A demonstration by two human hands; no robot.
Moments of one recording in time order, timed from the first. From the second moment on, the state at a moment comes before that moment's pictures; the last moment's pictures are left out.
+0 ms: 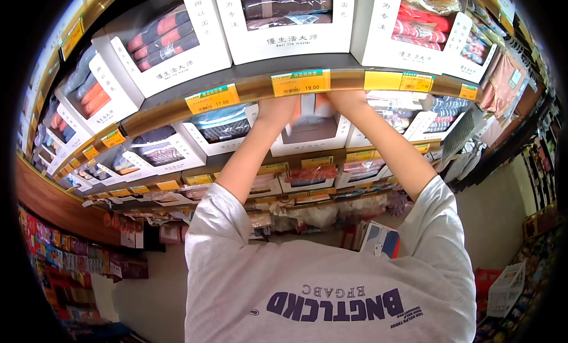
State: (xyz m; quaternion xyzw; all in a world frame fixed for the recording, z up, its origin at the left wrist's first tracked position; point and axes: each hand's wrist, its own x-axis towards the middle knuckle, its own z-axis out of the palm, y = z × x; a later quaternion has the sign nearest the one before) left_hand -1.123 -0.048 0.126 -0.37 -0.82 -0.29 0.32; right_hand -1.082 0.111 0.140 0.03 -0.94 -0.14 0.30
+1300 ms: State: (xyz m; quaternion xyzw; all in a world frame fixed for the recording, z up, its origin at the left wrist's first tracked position) left_hand -0.977 0.001 0.045 -0.54 -0.79 0.13 0.26; right_hand -0.871 0.154 -0.037 0.07 -0.95 0.05 0.29
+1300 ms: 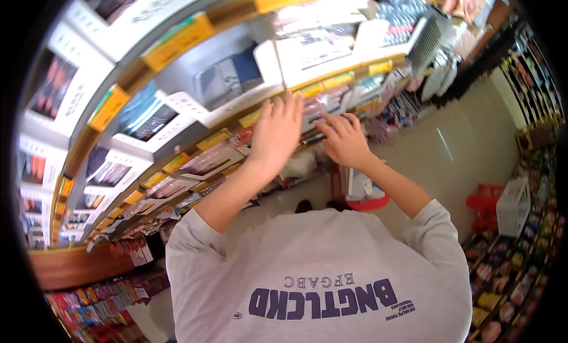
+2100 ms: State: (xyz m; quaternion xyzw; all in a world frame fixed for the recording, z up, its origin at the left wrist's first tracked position) left_hand -0.783 0.059 -0.368 0.15 -0.67 -0.30 -0.66; right_hand -0.578 0.268 -0.385 -0.60 -0.16 0.78 -0.06
